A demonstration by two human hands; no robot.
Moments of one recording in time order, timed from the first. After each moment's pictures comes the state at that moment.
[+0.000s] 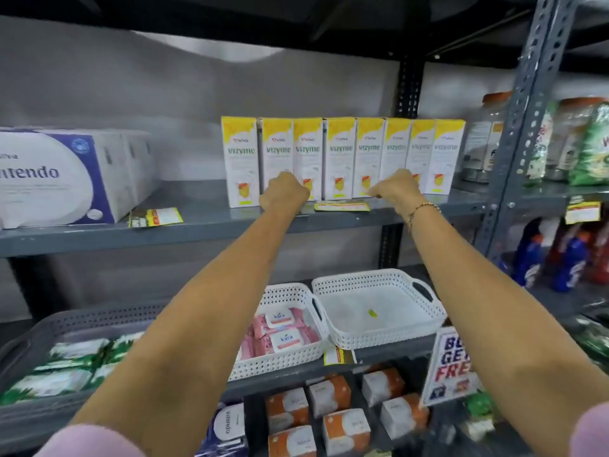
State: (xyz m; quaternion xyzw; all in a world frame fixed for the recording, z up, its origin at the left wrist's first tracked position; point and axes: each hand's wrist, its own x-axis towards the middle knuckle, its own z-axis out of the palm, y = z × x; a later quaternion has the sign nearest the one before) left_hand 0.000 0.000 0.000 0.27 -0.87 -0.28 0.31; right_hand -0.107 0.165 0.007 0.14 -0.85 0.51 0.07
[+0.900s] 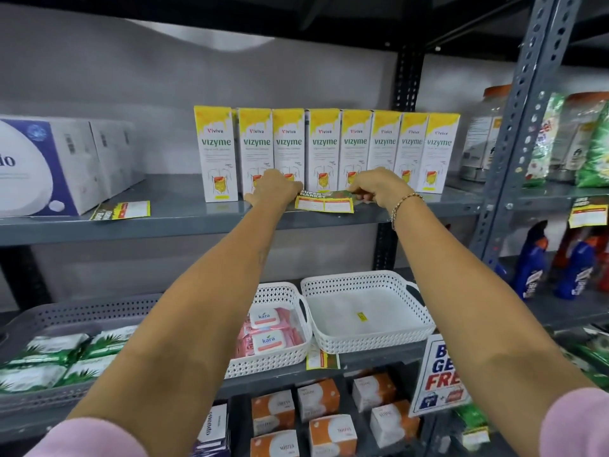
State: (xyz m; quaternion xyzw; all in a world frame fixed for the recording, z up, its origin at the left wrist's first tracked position) left_hand -0.027 0.016 -0.006 0.31 -0.83 -0.36 0.30; right_hand -0.119 0.161 0.014 0.17 -0.84 0.50 -0.06
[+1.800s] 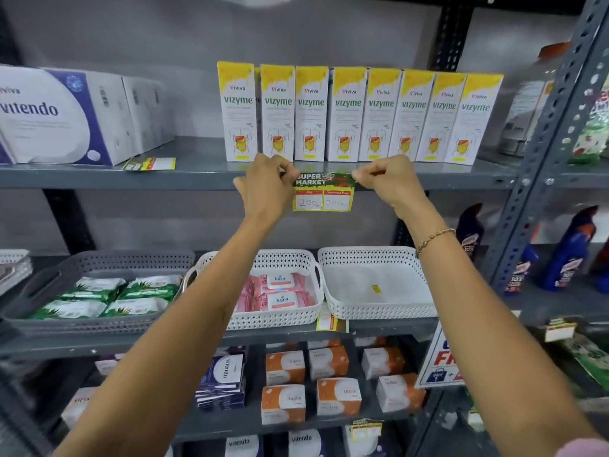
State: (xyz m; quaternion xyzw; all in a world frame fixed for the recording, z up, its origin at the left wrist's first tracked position) left_hand 0.042 0.030 -0.067 0.25 -0.80 -0.22 0.50; right_hand -0.081 0.184 -0.047 0.34 -0.75 0.57 0.04
